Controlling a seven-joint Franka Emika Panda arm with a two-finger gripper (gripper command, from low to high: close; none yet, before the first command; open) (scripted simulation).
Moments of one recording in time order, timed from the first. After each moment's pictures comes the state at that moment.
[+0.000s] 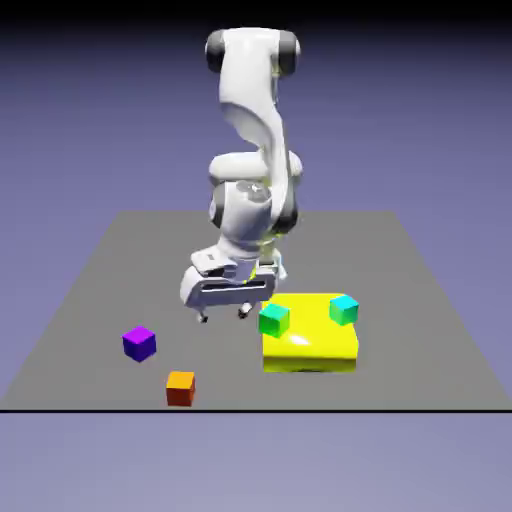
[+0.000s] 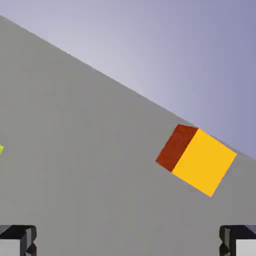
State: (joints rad) arm 0.14 0.13 -0.26 -2.45 -0.47 2.43 0.48
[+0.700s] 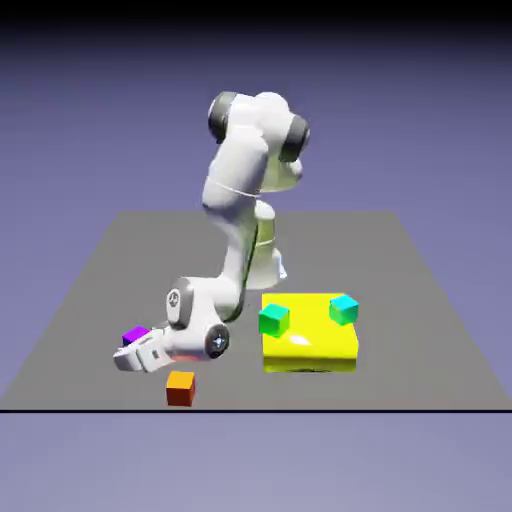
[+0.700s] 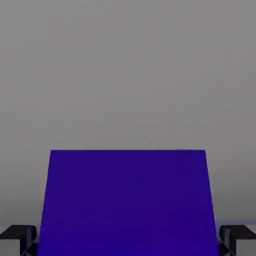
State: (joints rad) arm 0.19 0.69 -0.47 -2.20 -0.84 2.08 0.32
